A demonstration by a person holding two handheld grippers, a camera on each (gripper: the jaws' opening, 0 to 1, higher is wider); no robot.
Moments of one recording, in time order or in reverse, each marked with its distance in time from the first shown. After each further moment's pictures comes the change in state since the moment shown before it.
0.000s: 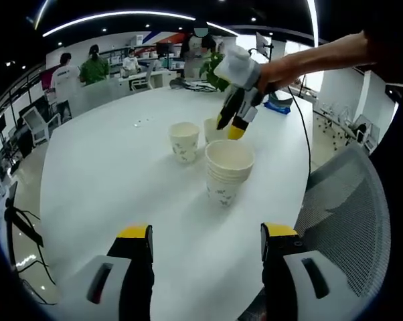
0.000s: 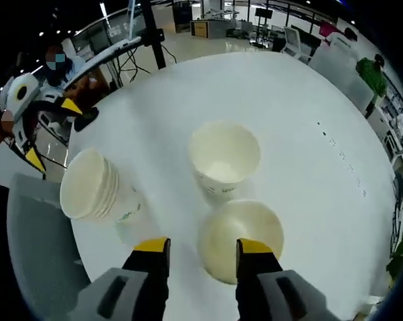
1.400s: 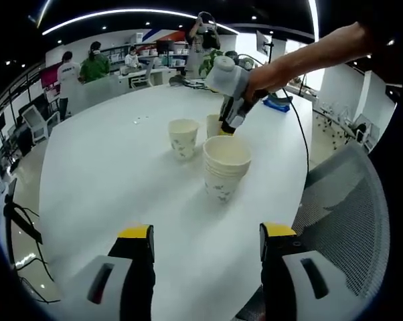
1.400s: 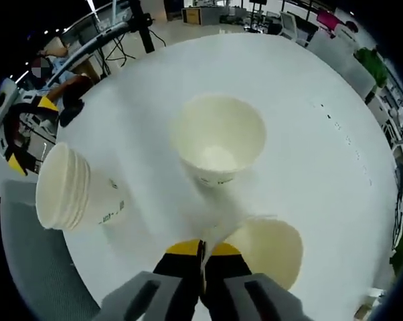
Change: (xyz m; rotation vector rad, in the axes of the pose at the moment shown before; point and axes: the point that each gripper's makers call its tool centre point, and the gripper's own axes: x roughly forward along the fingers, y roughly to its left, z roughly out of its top) left arm -0.002 -0.002 -0.004 -0.005 0.013 -0.003; right arm 0.019 0.001 -0.009 0.066 0.071 -0.024
